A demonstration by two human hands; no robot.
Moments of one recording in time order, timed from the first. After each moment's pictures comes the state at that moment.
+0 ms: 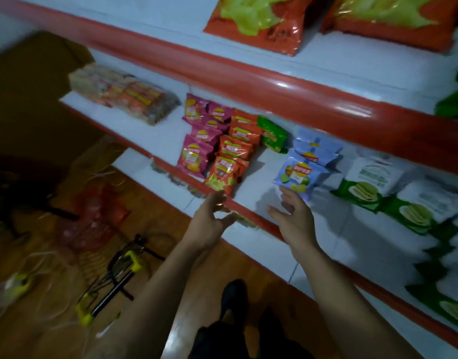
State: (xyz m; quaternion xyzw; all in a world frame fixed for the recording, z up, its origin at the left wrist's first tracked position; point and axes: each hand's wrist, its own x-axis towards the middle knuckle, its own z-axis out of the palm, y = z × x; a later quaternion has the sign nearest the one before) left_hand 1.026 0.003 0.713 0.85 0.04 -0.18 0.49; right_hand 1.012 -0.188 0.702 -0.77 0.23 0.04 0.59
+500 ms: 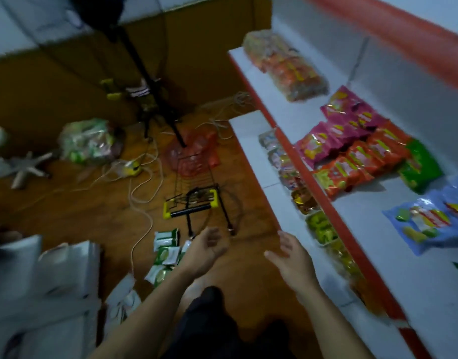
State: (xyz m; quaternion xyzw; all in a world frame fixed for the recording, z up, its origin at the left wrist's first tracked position) left_hand 0.804 0.107 0.683 0.75 0.39 -0.10 0.52; right_hand 0.909 -0.089 0.675 -0.78 -0.04 0.36 0.51
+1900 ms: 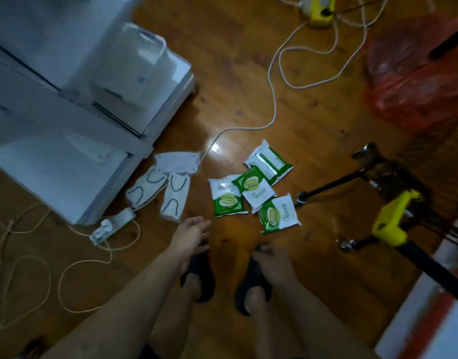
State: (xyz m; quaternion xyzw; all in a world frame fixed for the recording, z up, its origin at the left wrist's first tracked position) left_hand 0.506 0.419 0.299 0.09 0.77 0.12 0.62; right_hand 0.698 0.372 0.273 -0.74 -0.22 0.63 -0.05
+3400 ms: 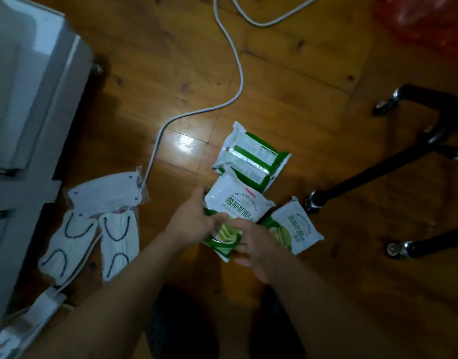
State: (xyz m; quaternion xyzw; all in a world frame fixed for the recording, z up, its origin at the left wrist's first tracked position) left_hand 0.553 0.554 -0.004 0.46 0.66 -0.10 0.58; right_hand 0.685 0.501 0.011 -0.68 0.09 0.72 0.10
